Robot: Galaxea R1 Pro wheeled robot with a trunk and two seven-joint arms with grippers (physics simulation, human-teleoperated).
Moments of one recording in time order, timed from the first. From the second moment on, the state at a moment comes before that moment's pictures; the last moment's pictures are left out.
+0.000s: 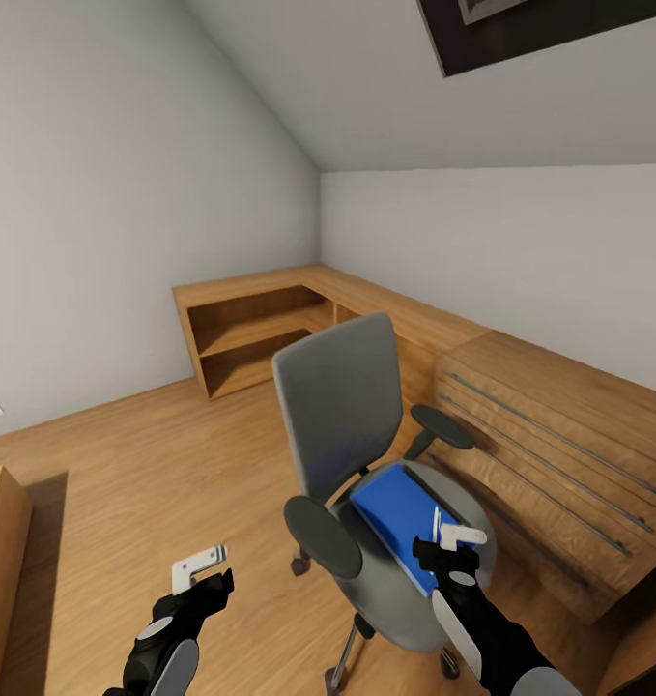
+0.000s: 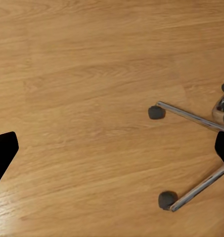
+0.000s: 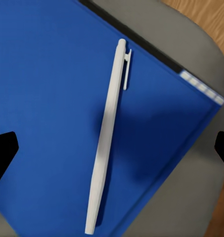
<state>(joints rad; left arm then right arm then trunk) -0.11 0.04 -0.24 -1.42 0.56 0.43 0.62 -0.49 -0.02 0.28 -0.67 -0.33 0.09 -0.39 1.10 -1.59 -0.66</state>
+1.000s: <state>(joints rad) -0.11 0.04 -0.24 -1.42 0.57 0.43 0.62 -0.49 -0.02 0.28 -0.67 -0.33 0.09 -0.39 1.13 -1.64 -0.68</state>
